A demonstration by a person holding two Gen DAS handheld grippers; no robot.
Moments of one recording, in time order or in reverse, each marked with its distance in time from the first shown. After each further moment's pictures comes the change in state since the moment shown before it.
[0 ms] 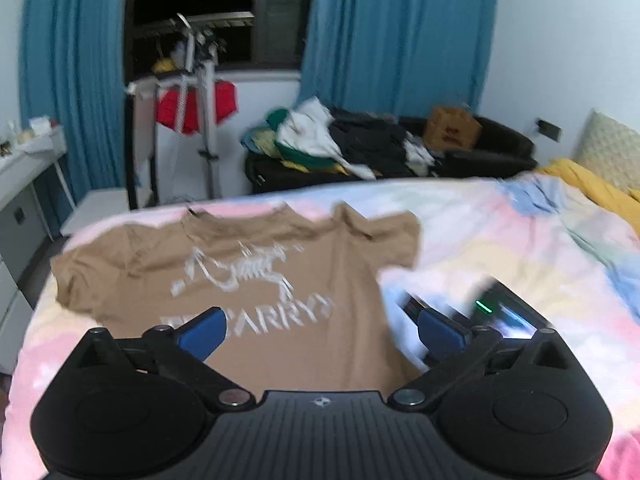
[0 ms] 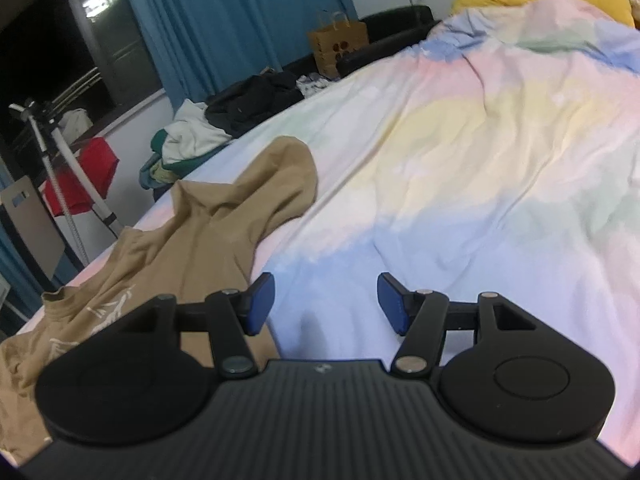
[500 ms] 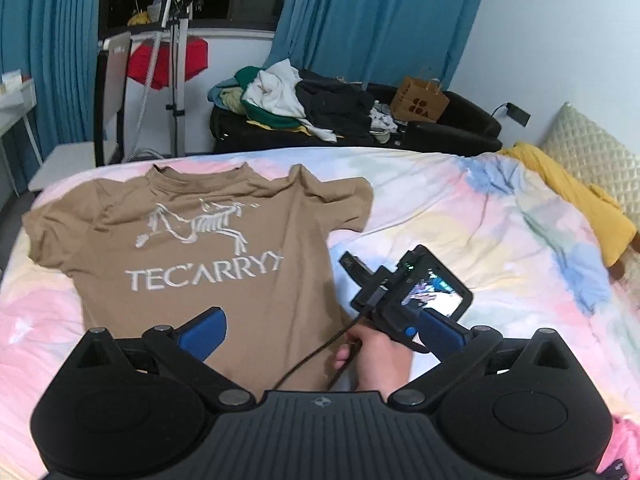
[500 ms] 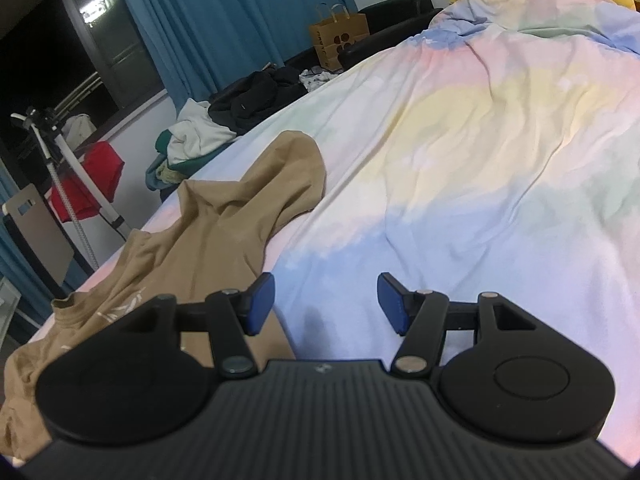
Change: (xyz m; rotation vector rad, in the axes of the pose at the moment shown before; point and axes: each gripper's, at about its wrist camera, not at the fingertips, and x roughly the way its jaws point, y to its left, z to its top) left arm -0.029 -0.009 0.003 -0.073 0.091 -0.124; right arm 0.006 -0.001 0.000 0.045 0.021 0.016
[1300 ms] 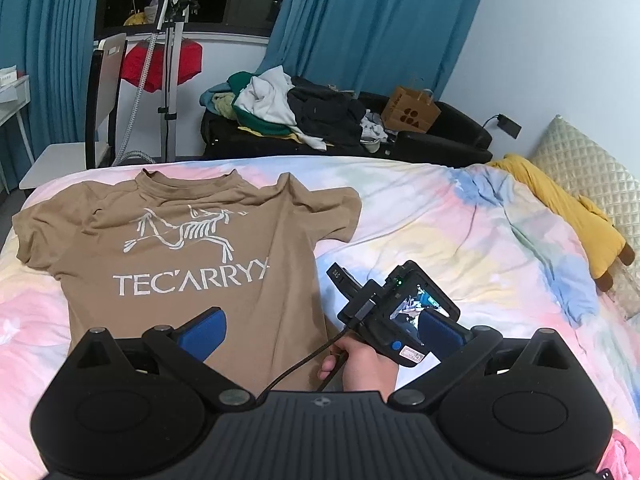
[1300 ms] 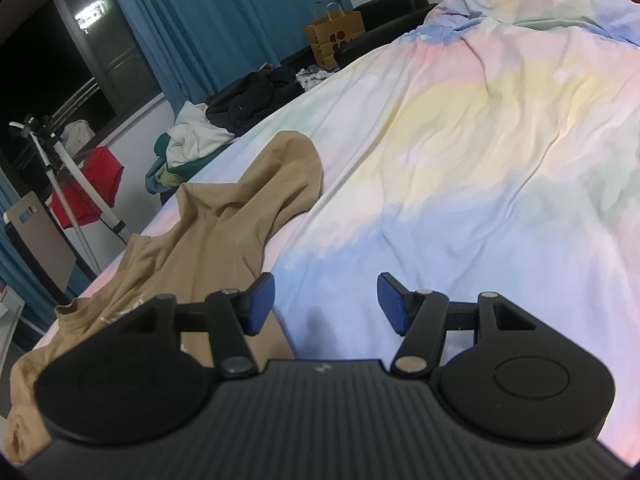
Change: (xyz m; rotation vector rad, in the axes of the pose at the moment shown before) left arm -0.006 0.002 0.009 -0.016 -0.032 -0.019; right arm -0.001 -0.003 0.001 0.026 0.009 0.002
